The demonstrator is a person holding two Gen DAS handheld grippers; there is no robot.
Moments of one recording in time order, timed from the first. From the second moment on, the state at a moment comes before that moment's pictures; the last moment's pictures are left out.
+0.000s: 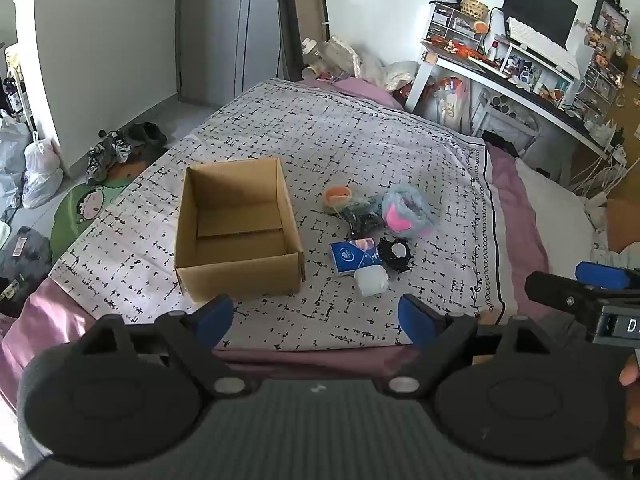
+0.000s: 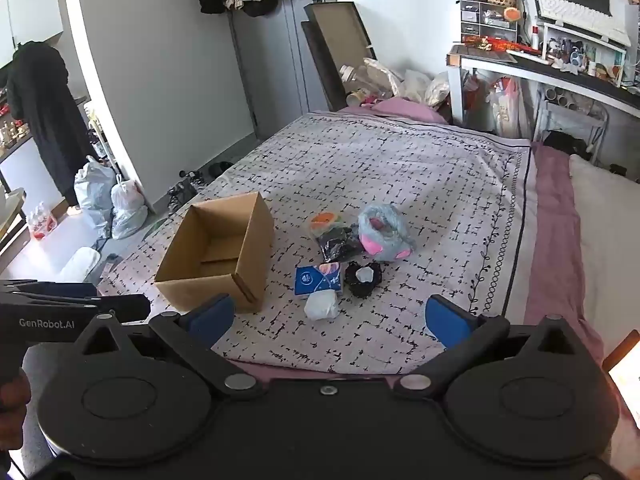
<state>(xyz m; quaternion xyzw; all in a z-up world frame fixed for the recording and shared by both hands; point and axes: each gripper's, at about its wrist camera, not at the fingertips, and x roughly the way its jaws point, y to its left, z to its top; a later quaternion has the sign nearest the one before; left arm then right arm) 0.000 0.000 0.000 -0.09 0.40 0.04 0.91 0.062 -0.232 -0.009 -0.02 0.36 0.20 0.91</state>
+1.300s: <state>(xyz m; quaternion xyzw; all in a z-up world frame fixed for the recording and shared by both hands) -0.004 -0.009 0.006 -0.09 0.39 0.04 0.91 0.059 -0.241 -0.009 -0.02 0.36 0.17 0.92</state>
